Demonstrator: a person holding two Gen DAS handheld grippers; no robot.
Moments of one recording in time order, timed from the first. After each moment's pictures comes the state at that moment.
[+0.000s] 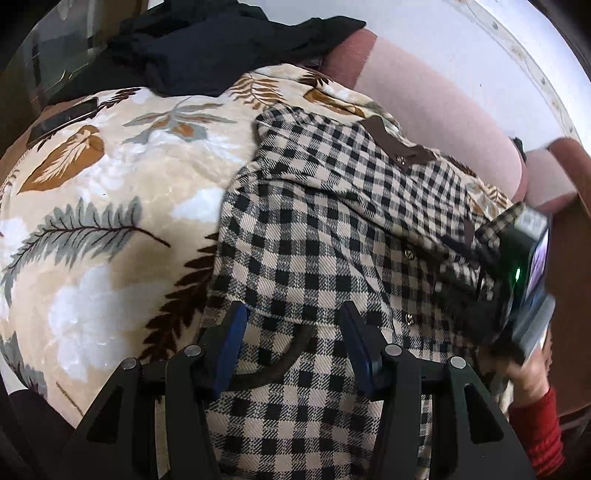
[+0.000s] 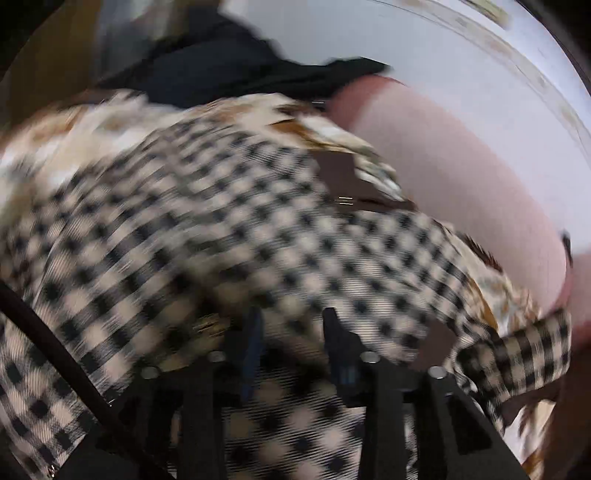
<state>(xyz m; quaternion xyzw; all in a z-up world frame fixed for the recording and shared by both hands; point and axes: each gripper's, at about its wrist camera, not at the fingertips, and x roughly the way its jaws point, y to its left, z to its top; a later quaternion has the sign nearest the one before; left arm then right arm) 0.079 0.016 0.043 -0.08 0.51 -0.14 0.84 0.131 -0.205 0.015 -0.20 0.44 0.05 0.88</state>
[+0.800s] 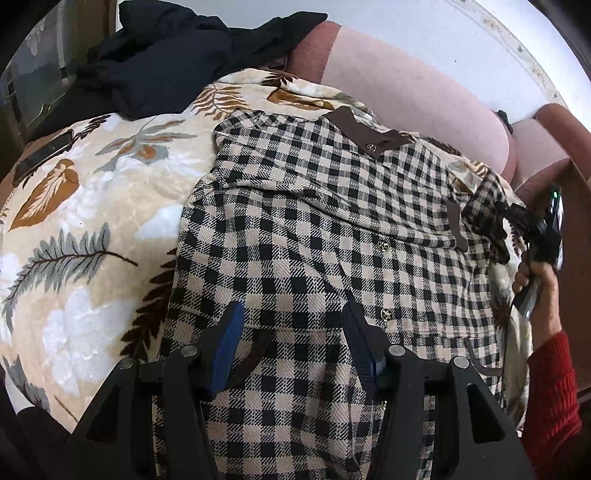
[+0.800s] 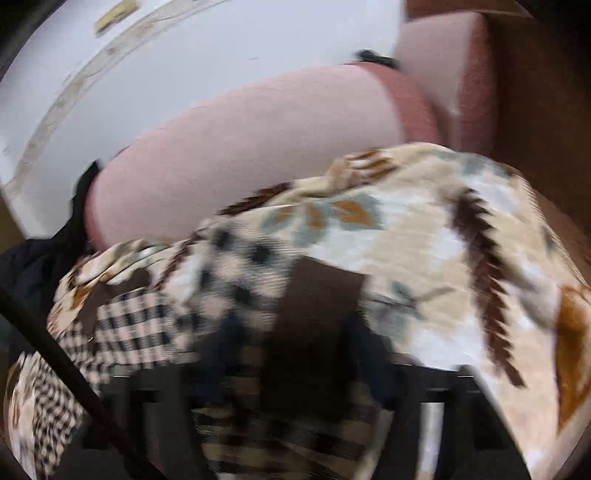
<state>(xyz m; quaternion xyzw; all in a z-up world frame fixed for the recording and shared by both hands) 0.074 -0.028 0.048 -0.02 0.50 -0.16 0.85 0.127 -0.505 0.044 0.21 0.36 -0.18 0.89</state>
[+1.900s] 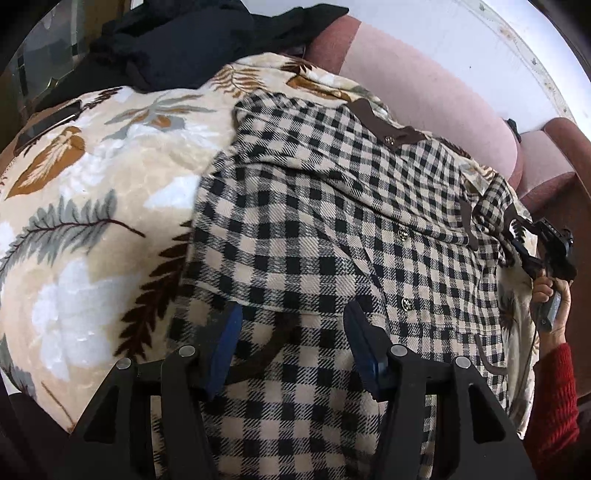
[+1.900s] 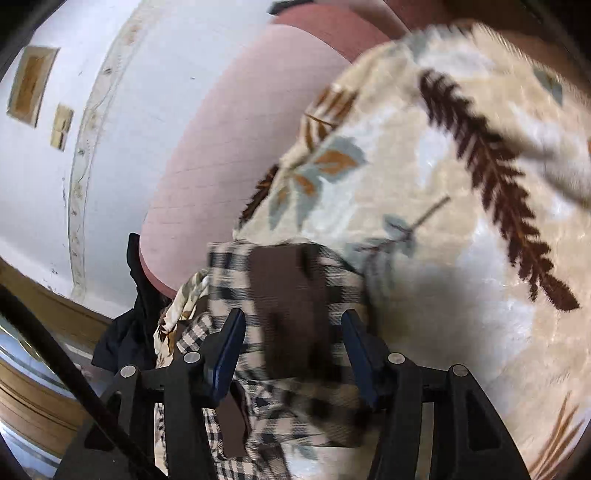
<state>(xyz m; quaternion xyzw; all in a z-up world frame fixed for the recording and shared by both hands) 0.073 -0.009 0.023 -0.05 0.52 -0.15 0.84 0.071 -0.581 -0.008 0.50 0.32 -0.11 0.80</state>
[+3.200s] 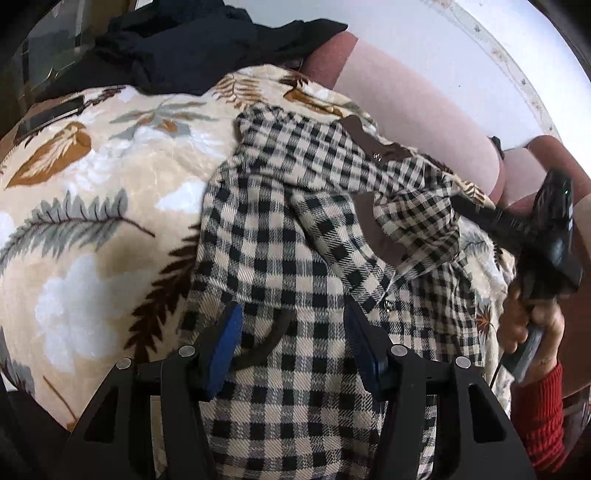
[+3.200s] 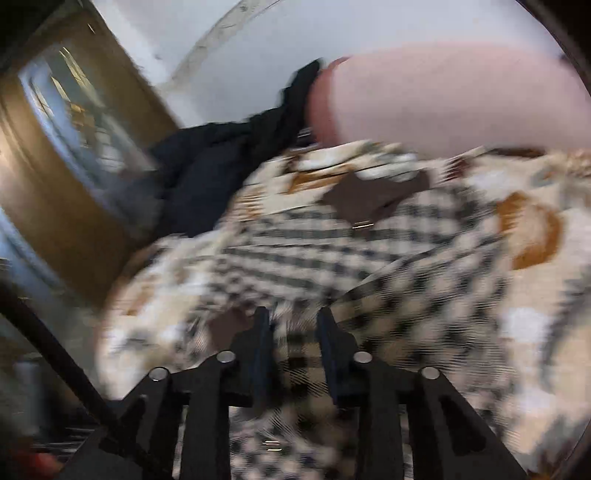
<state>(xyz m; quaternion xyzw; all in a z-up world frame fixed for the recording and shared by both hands) 0.065 0.017 0.042 -0.09 0.50 -0.18 0.84 0.139 -0.291 0.075 0.16 0.42 0.05 0.89</state>
